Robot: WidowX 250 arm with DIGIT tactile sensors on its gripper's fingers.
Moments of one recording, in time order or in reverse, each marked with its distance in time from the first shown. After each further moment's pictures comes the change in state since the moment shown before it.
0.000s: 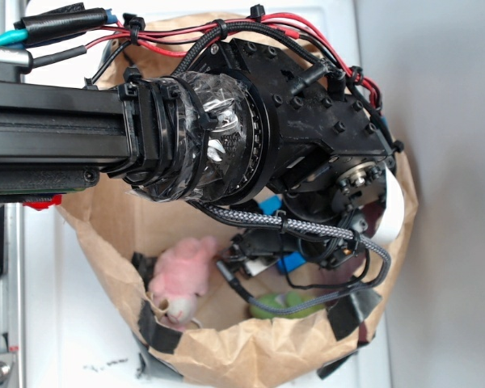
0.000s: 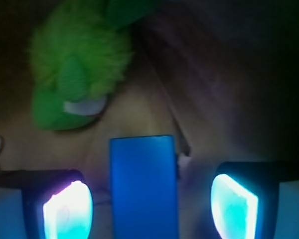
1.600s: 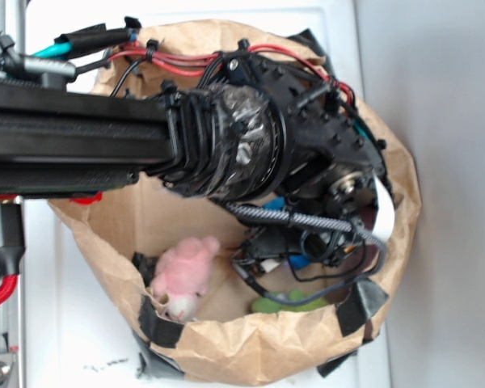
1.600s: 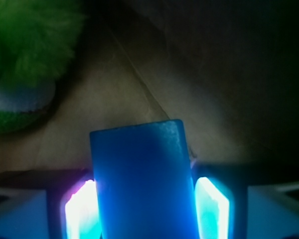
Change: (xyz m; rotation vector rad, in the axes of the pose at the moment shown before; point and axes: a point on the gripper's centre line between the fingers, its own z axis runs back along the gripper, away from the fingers) arm 0.005 0.006 -0.031 0.025 -0.030 0.064
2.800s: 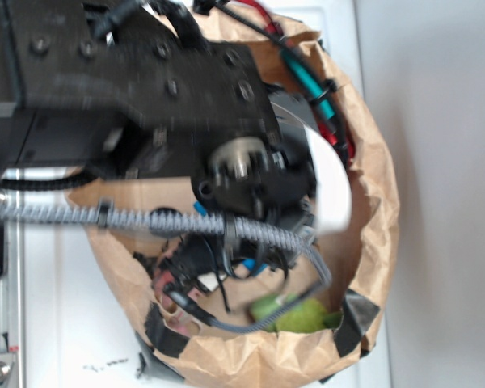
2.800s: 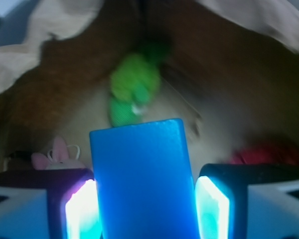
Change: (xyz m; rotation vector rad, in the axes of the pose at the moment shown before) arm 0.015 -0.042 0.110 0.097 0.039 0.252
